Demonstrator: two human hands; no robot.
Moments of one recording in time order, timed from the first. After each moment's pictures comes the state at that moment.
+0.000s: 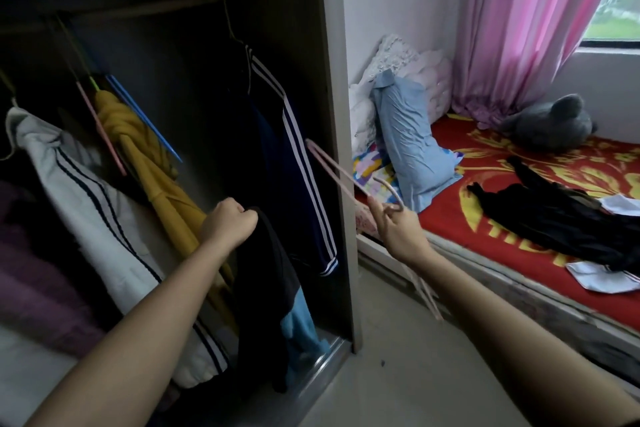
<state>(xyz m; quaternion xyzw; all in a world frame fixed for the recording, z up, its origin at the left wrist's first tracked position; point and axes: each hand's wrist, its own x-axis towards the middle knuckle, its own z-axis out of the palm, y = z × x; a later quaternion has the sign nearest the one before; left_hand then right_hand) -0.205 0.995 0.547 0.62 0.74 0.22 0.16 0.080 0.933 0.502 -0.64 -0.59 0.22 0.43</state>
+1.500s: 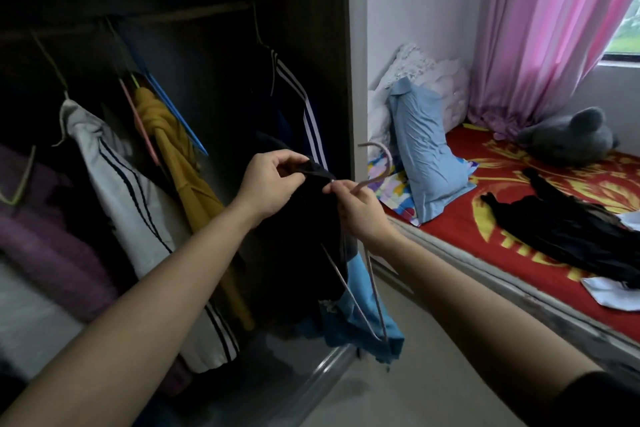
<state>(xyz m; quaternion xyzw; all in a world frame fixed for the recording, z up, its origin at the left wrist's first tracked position) -0.172 0.953 0.612 0.74 0.47 0.44 0.21 0.005 0.940 0.541 -0.45 -0.59 0.44 0.51</state>
